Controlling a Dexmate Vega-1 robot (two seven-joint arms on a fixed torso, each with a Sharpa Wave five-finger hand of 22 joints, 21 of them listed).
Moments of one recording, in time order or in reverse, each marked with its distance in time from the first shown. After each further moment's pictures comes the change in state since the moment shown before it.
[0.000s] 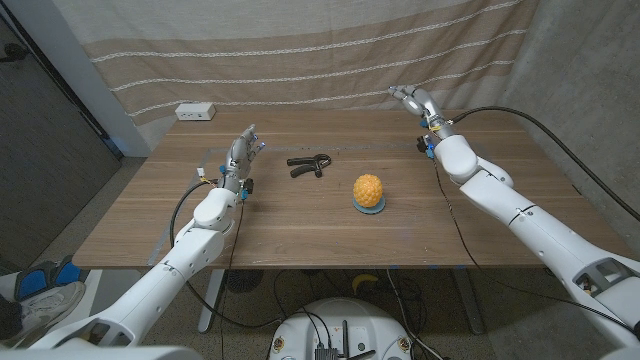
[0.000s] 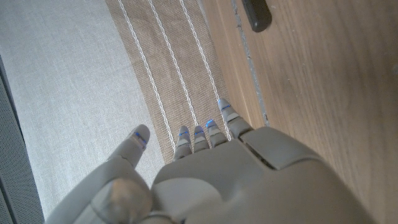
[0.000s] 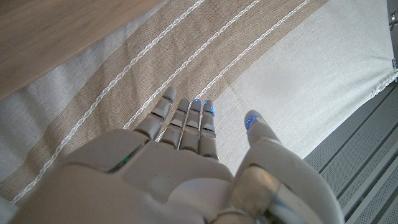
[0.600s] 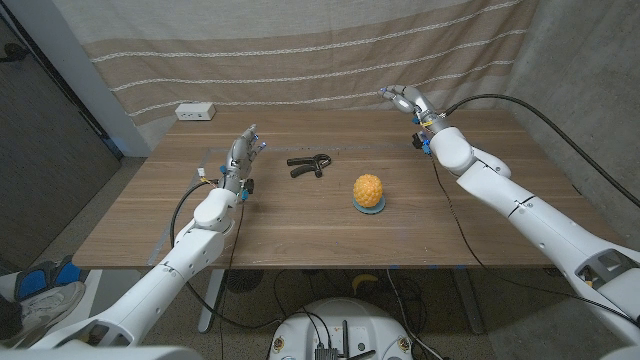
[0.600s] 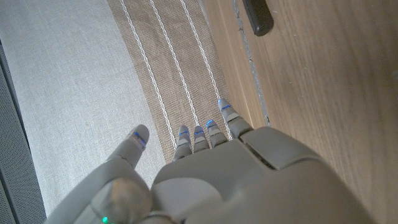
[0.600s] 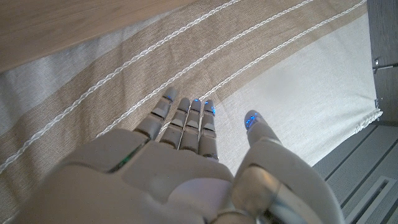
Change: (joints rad) left arm 0.005 0.002 0.000 -0.011 0.000 0.000 0.000; left_hand -0.004 -0.004 -0.004 -0.004 0.000 0.005 0.006 0.000 0.000 0.000 0.000 0.000 0.000 0.000 0.000 0.000 0.000 0.000 0.000 0.000 0.000; right arm 0.046 -0.025 -0.049 -0.067 -0.080 -0.150 0.068; right_hand 0.000 0.000 0.003 0.003 0.000 0.003 -0.004 0.000 0.000 0.000 0.000 0.000 0.004 0.004 -0.004 0.000 0.005 0.000 0.000 0.000 0.005
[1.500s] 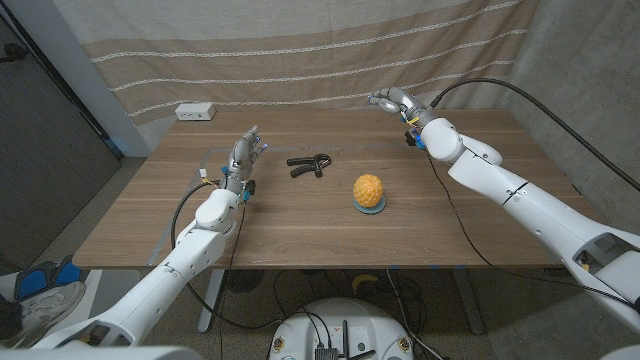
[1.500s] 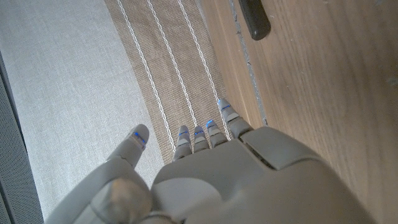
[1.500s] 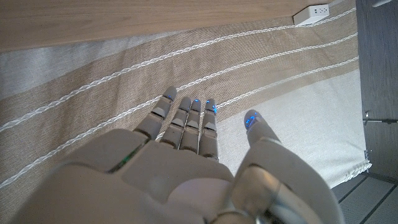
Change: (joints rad) left arm 0.003 -0.002 0.006 -0.006 0.005 0.011 0.007; left_hand -0.008 0.000 0.004 -0.004 0.000 0.000 0.000 0.000 0.000 0.000 0.000 0.000 0.000 0.000 0.000 -0.004 0.000 0.000 0.000 0.000 0.000; right arm 0.082 -0.015 -0.090 -0.044 -0.114 -0.128 0.099; right_hand 0.000 0.000 0.005 -0.006 0.004 0.024 -0.012 0.000 0.000 0.007 -0.014 0.000 0.000 0.000 0.000 0.008 0.009 0.005 -0.005 0.000 0.000
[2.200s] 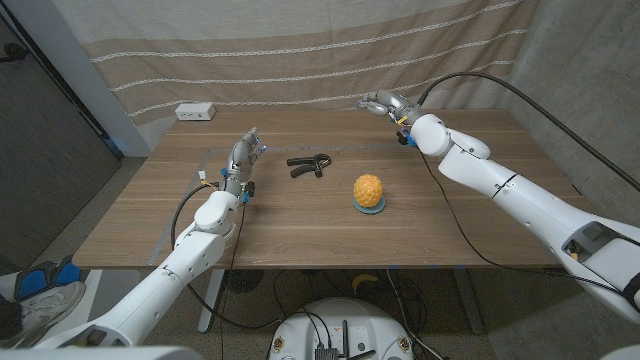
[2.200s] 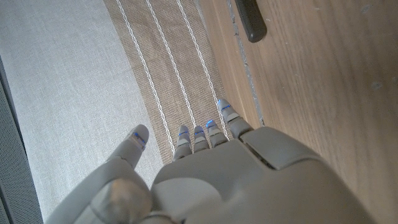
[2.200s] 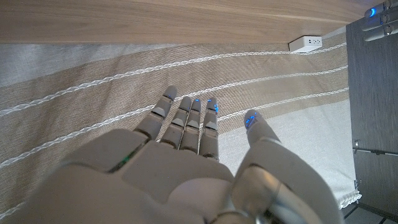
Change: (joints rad) left arm 0.020 0.007 -0.007 -0.022 -0.006 0.004 0.009; left_hand 0.000 0.000 0.000 -0.006 0.000 0.000 0.000 0.000 0.000 0.000 0.000 0.000 0.000 0.000 0.000 0.000 0.000 0.000 0.000 -0.004 0.000; right arm 0.070 0.029 -0.075 0.019 -0.073 -0.049 0.075; right_hand 0.000 0.000 0.003 -0.003 0.004 0.018 -0.004 0.000 0.000 0.006 -0.005 0.000 0.005 0.000 0.000 0.007 0.006 0.003 -0.003 0.000 0.000
